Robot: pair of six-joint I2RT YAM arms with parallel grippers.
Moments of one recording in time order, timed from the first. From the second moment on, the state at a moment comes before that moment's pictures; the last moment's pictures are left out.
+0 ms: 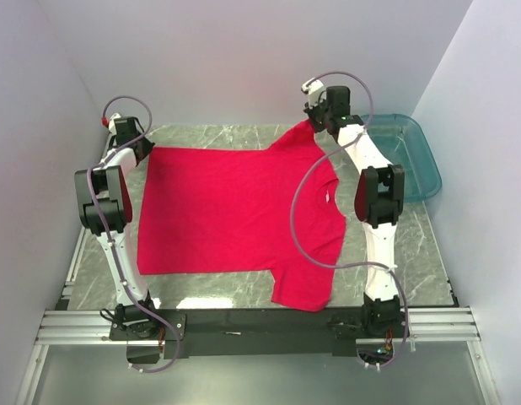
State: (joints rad) left arm 0.16 2.21 1.64 -0.03 -0.06 -0.65; right arm 0.16 2.37 2.16 -0.31 -0.22 -0.40
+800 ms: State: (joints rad) left arm 0.20 2.18 1.53 -0.03 0.03 -0.64; right arm 0.11 1.99 1.70 -0.22 -0.38 -0.38
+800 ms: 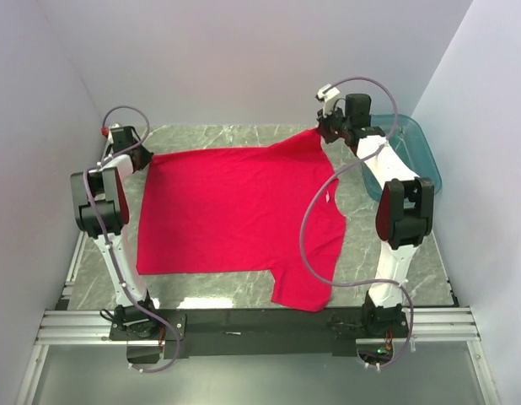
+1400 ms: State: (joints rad) left arm 0.24 2.00 1.32 0.03 0.07 -0.62; right arm 0.10 1.79 1.49 -0.19 -0.41 -0.35
